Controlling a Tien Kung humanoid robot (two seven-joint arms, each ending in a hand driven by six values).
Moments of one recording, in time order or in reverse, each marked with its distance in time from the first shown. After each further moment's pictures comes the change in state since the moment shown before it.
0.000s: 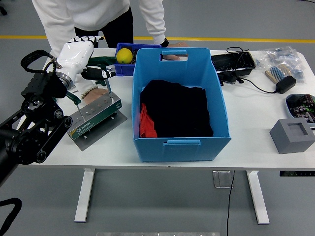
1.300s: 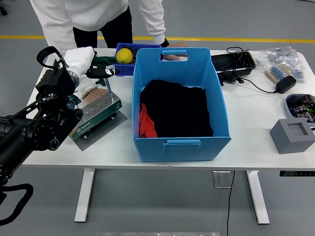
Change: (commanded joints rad) left arm -0.127 -0.062 0.091 0.234 -0.079 0.006 0.077; right arm 0.019 -0.011 0.009 0.000 -0.035 0.007 -0.010
